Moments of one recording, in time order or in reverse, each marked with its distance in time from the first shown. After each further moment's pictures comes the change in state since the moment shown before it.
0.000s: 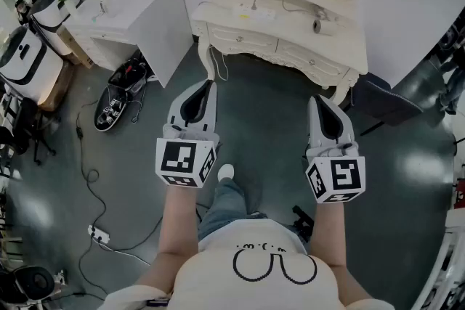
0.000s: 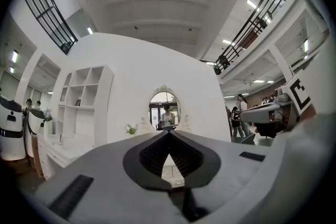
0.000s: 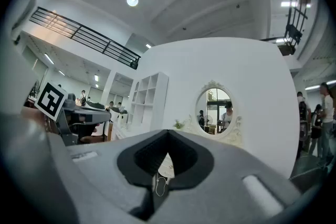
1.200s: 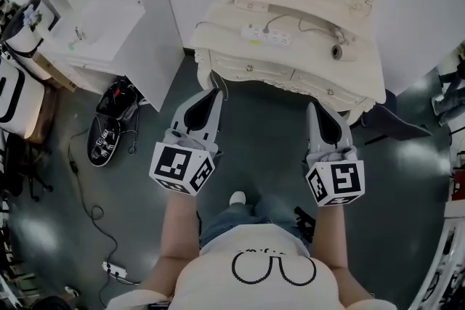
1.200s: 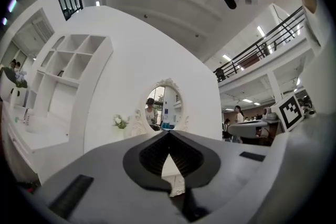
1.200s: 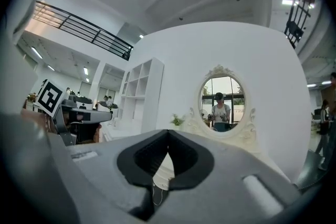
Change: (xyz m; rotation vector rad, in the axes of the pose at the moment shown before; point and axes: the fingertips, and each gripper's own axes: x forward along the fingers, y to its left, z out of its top) left arm 0.178 0.190 -0.040 -0.187 0.003 -0.220; right arm 0.259 0.026 -0.025 0.015 0.068 -0.078
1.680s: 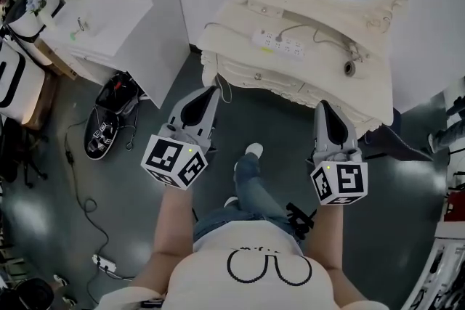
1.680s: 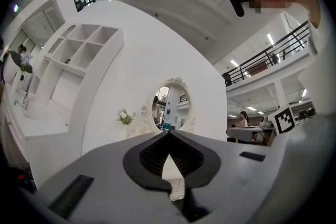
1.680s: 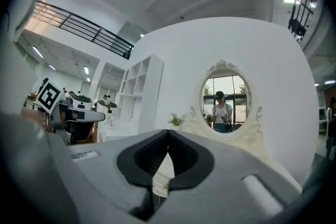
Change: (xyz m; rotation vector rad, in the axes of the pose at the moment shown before) left arm 0.038 0.064 -0.020 -0.102 -0.006 0.015; right arm 0.074 -0.024 -0.017 -0.005 0.000 0.012
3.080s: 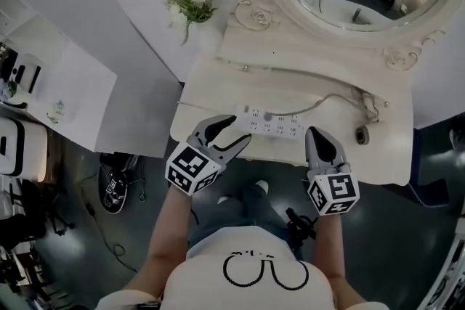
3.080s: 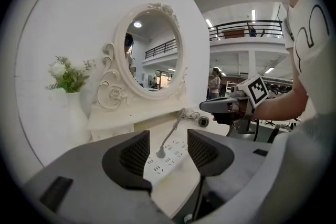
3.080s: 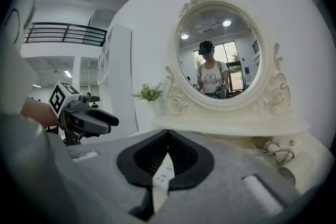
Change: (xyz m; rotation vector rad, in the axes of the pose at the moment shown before) left arm 0.352 0.104 -0.153 0.154 0.553 -0.401; right arm 0.298 -0.184 -0.150 0.219 0.255 -0.006
